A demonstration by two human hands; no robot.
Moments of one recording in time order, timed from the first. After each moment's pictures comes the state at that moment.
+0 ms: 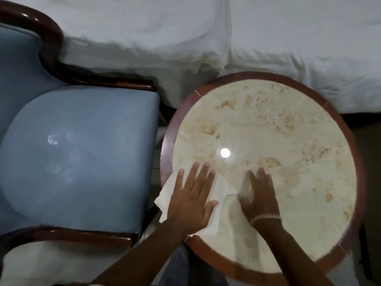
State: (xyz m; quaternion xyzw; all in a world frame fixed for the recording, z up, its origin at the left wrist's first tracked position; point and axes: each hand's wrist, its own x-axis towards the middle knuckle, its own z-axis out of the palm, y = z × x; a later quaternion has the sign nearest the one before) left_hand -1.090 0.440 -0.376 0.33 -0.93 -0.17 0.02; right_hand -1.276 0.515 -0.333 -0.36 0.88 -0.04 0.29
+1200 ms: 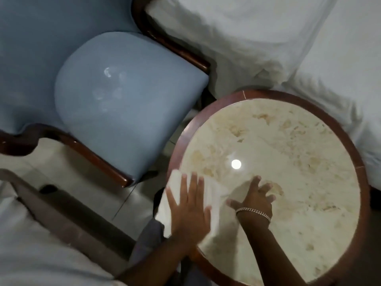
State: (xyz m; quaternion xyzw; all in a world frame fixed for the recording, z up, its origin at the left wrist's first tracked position) left_hand -1.141 0.552 -0.363 0.67 -0.71 -0.22 -0.03; right_hand -1.308 0.491 -0.329 -0.45 0.82 0.17 0.31
